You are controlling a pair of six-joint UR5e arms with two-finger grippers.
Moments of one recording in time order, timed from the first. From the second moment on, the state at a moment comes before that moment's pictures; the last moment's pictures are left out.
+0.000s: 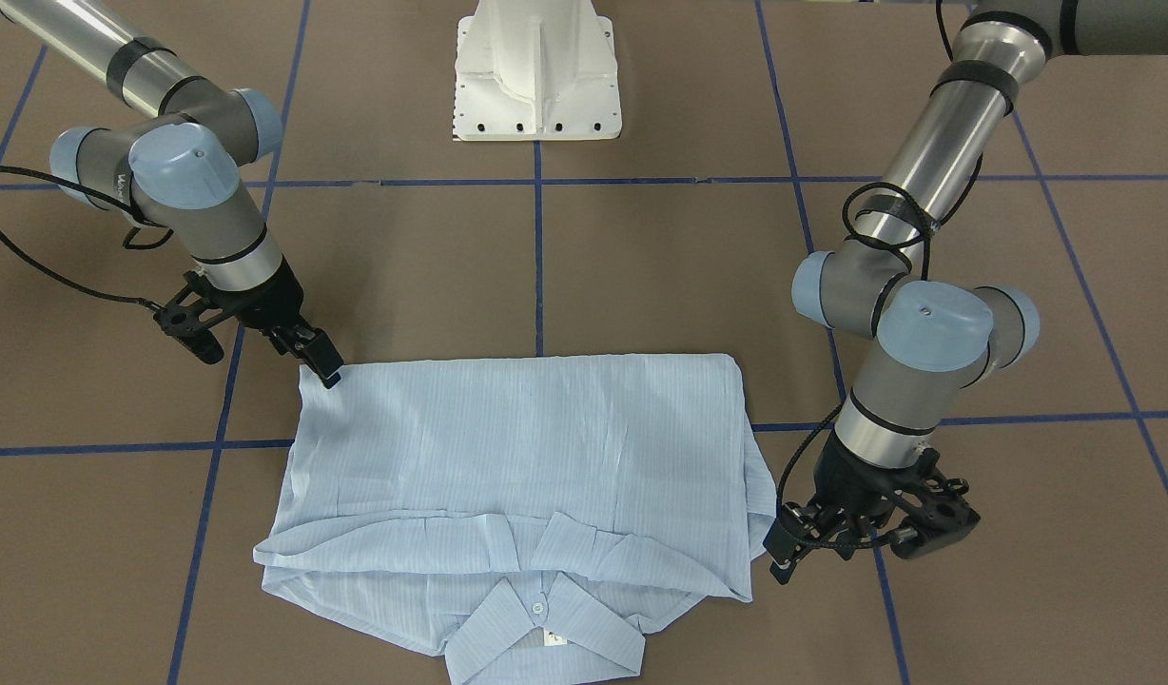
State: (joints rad) left arm -0.91 -2.32 -1.00 -2.44 -1.79 -1.39; right arm 0.67 -1.26 1.64 -1.11 1.84 1.82
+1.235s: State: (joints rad) left arm -0.91 -2.31 -1.03 -2.43 -1.79 -1.39; right arm 0.68 -1.27 1.69 -1.11 1.93 1.82
